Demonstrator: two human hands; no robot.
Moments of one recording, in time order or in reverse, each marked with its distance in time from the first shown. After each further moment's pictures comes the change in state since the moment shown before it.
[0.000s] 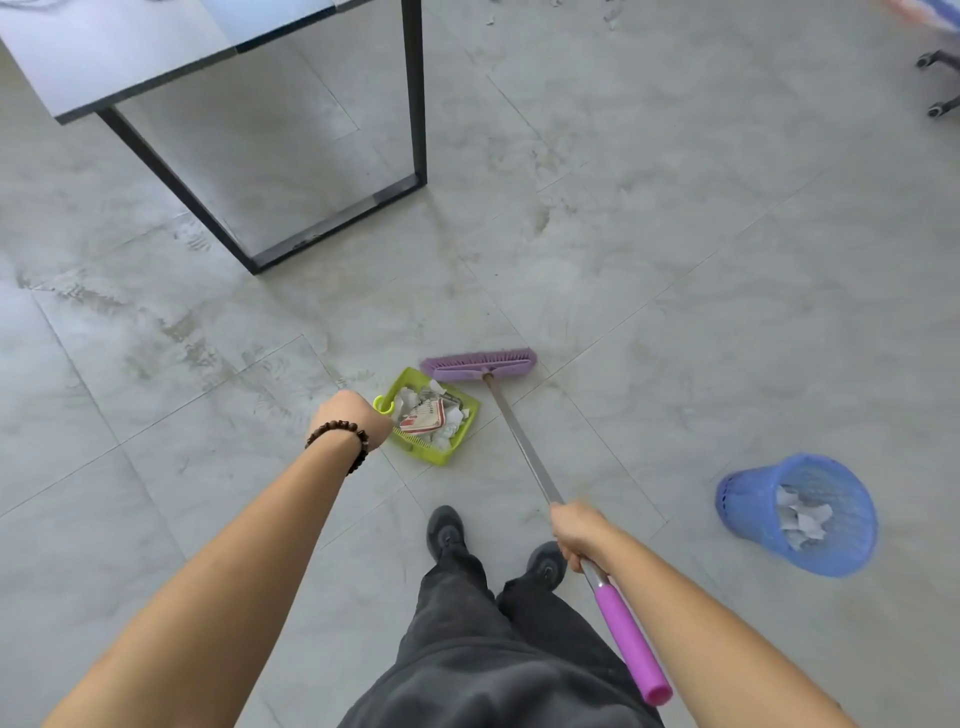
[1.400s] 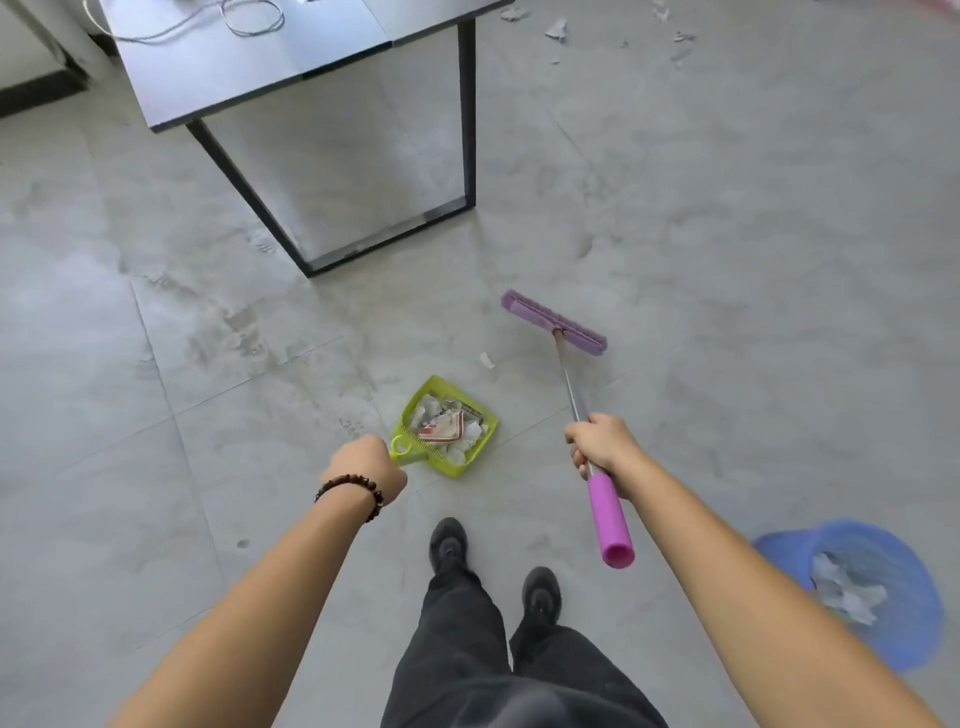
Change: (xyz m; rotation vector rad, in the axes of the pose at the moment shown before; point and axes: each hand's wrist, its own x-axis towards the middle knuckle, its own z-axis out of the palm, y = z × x) left_hand -0.060 0.001 0.075 0.180 0.057 0.008; right_hand 0.017 -0.030 -0.114 0.468 0.163 -0.347
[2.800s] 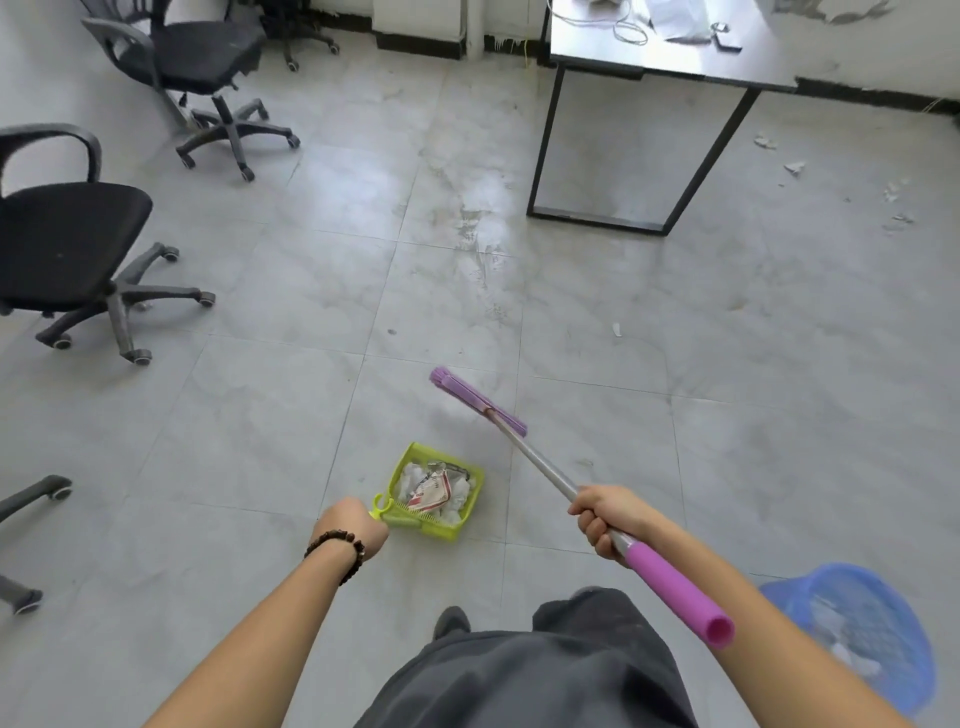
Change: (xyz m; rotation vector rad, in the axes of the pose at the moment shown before) left_hand -0.510 -0.291 0.462 -0.622 0.062 -0.502; right_hand -0.393 0.438 0.025 -0.371 -0.493 0.108
